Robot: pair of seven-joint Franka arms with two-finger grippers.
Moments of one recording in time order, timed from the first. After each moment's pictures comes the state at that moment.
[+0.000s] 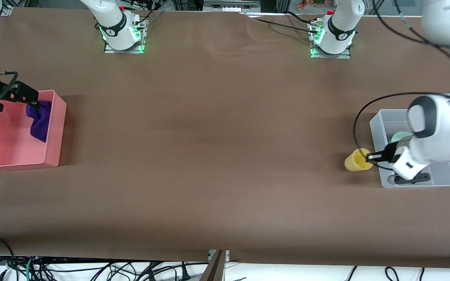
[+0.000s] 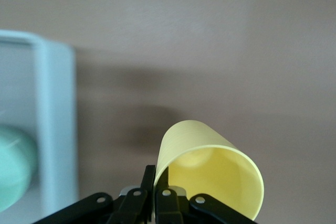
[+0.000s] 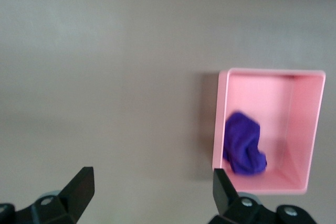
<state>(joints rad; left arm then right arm) 0.06 0.44 0.02 -1.62 -0.09 1.88 0.01 -0.06 0.09 0.07 -1.52 -0.08 1.54 -0.10</state>
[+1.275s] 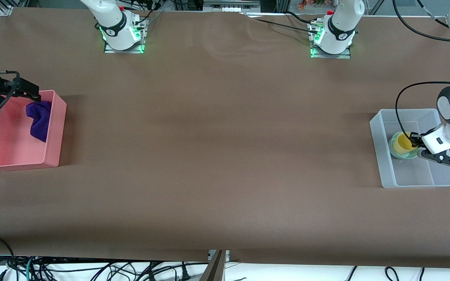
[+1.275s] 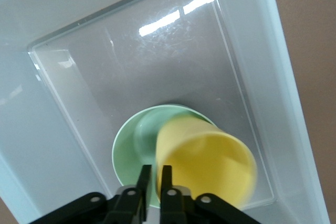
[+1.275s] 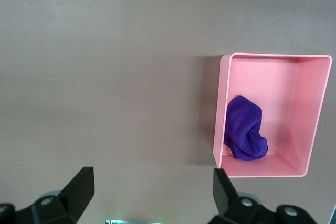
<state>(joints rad) 0.22 0.44 0.13 -1.89 0.13 2.24 0.58 -0.06 0.12 0.07 -1.48 -0.07 1.49 -0.10</state>
